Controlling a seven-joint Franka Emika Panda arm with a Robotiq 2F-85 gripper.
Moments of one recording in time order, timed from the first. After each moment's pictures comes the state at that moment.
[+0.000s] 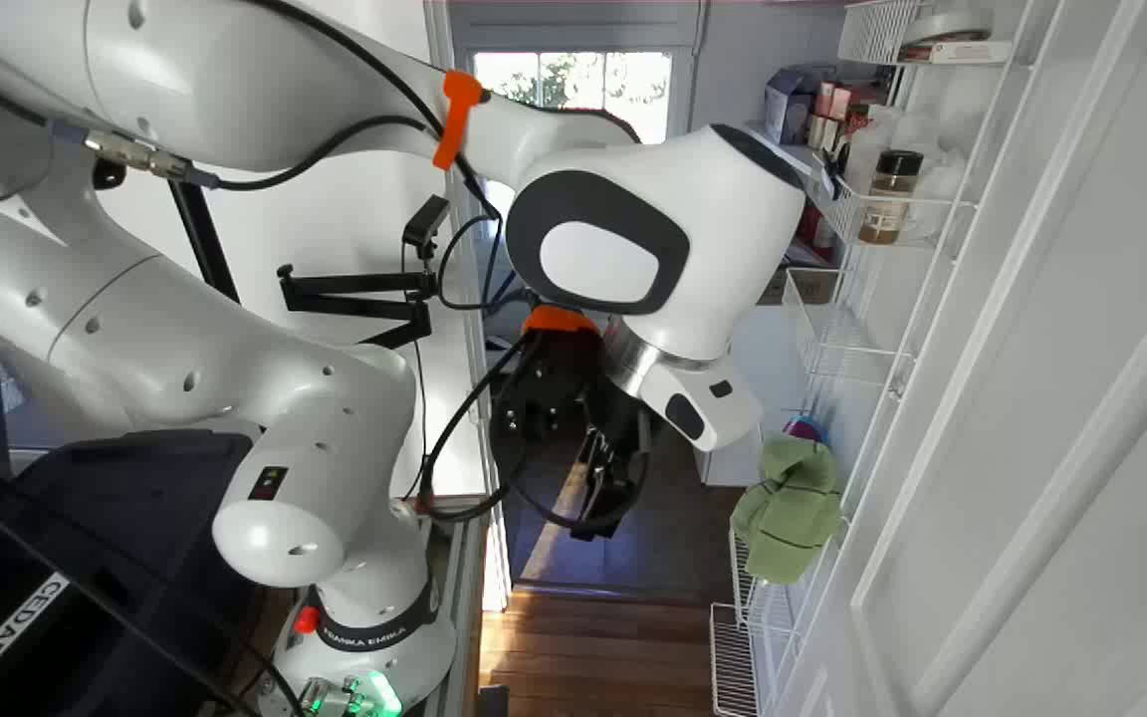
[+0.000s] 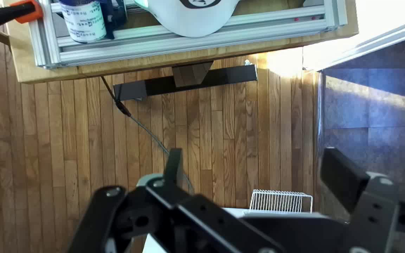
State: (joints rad) arm -0.07 -0.79 -0.06 -2.74 0.03 1.67 0.05
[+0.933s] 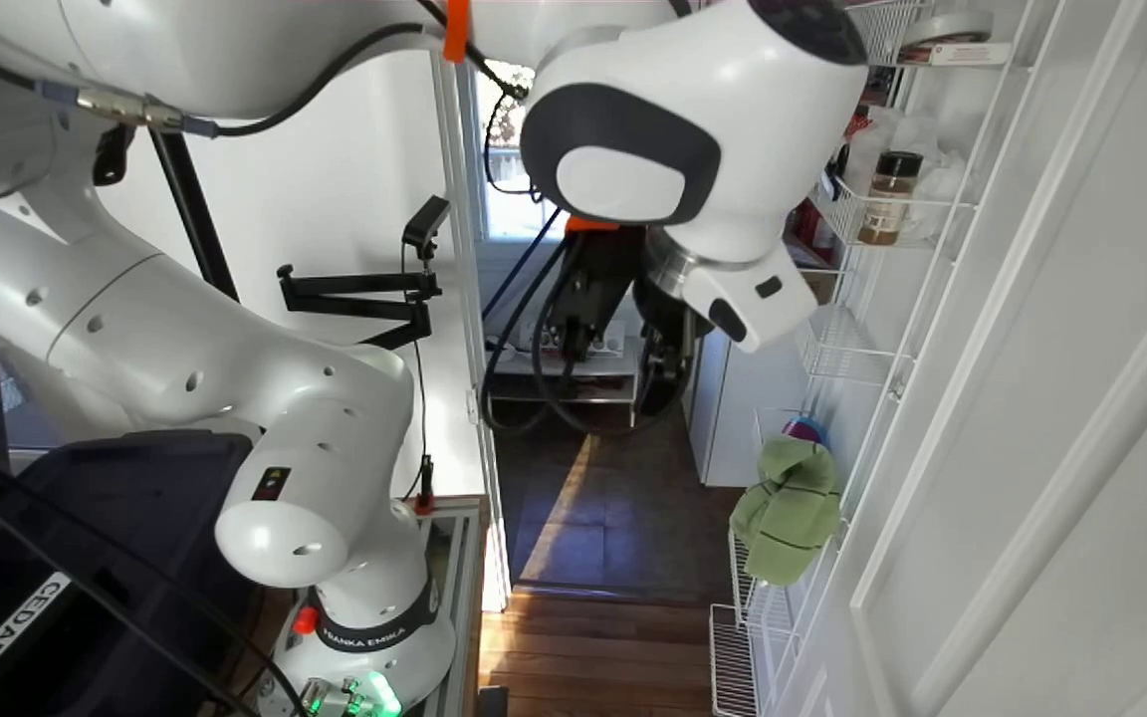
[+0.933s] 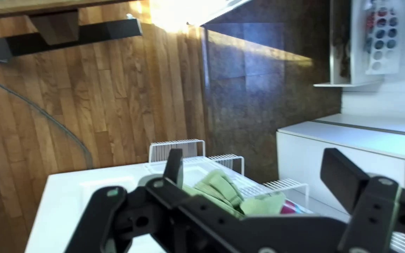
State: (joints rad) arm -0.04 -0.77 -0.08 -2.56 0.40 1.68 0.06
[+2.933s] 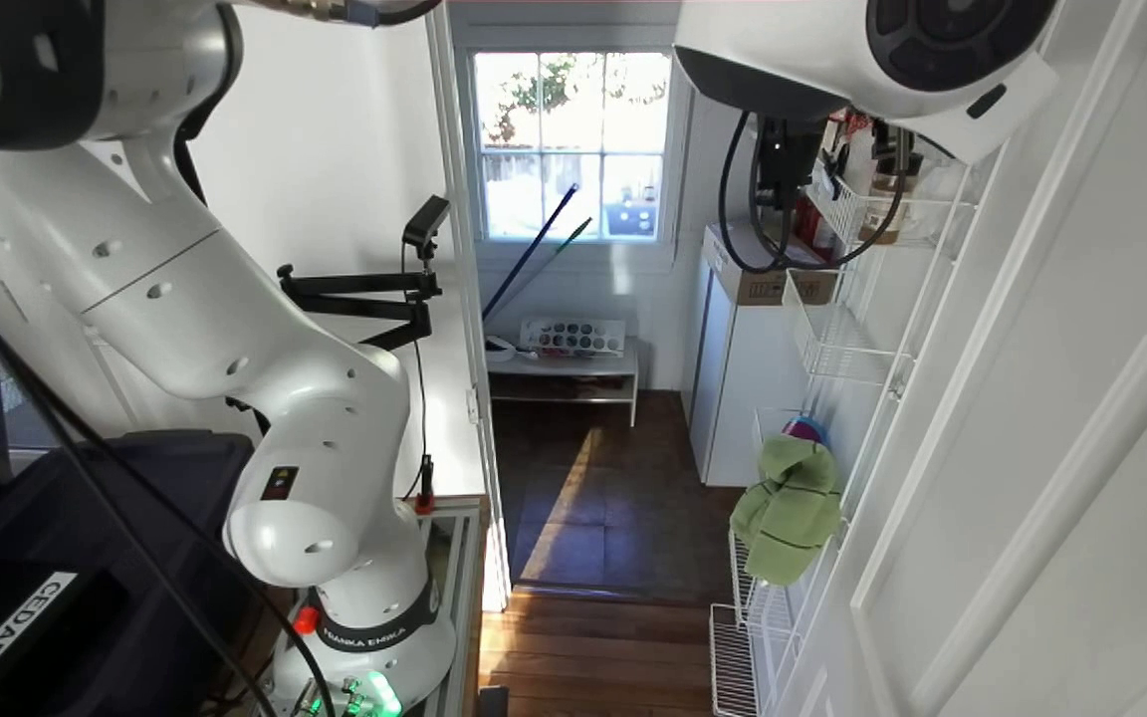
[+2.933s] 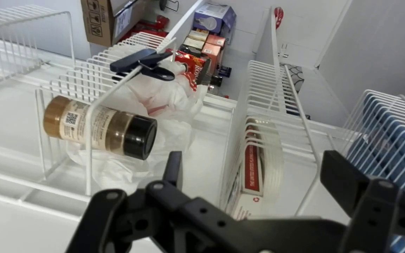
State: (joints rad) arm 0.02 -0.46 -0.05 -2.20 1.49 2.06 -0.37
